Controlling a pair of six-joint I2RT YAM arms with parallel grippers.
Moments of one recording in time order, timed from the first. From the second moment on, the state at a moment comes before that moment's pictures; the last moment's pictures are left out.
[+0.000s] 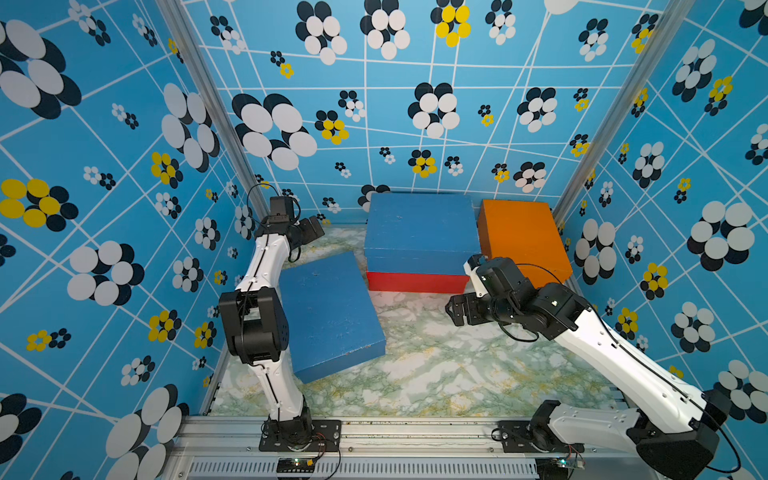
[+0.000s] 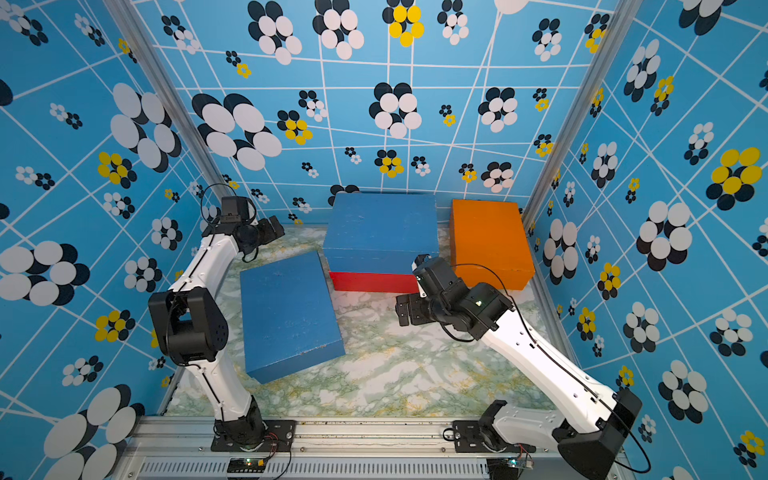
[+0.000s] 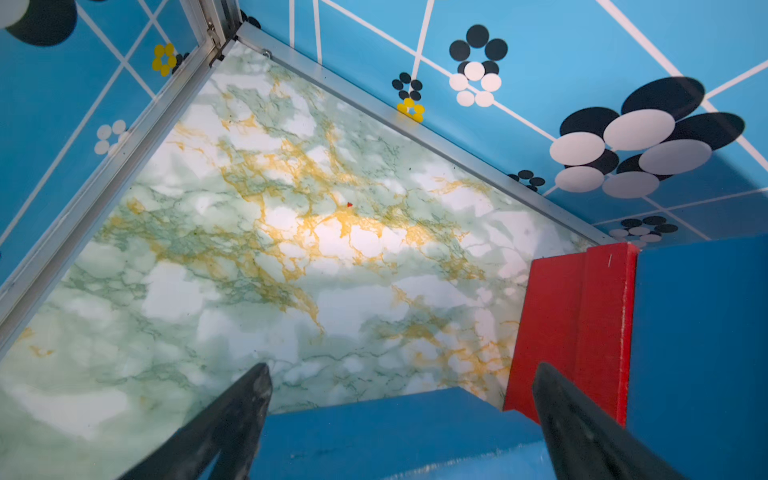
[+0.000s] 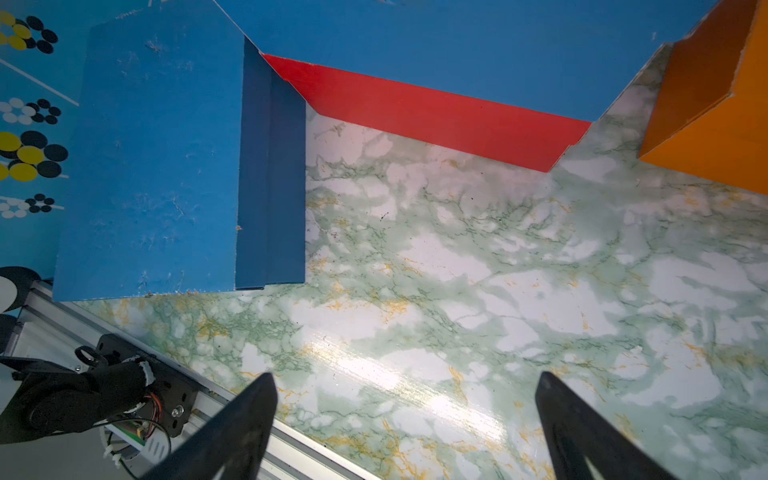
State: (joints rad) left arm 0.12 1.93 1.75 -0.59 0.12 -0.39; right arm 0.75 1.21 1.32 -1.03 0.10 0.45
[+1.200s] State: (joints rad) left arm 0.21 1.71 1.27 -0.61 0.09 -0.40; right arm 0.75 1.23 1.30 -1.01 0.09 0.44
